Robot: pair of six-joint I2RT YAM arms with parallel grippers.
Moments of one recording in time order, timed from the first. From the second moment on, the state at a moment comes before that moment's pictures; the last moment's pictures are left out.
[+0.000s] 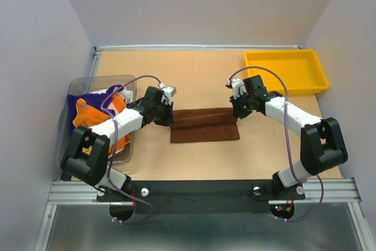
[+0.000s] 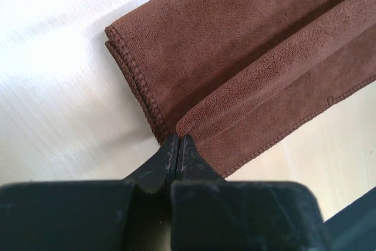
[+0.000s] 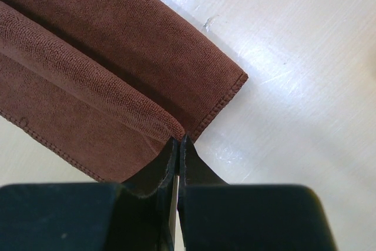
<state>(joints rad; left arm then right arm) -0.46 1.44 0.80 -0.27 0.23 -0.24 0.33 1.52 0.97 -0.43 -0.26 -0.24</state>
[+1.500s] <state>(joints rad) -0.48 1.40 0.68 -0.26 0.26 -0.42 0.36 1.49 0.92 -0.52 -0.26 -0.15</state>
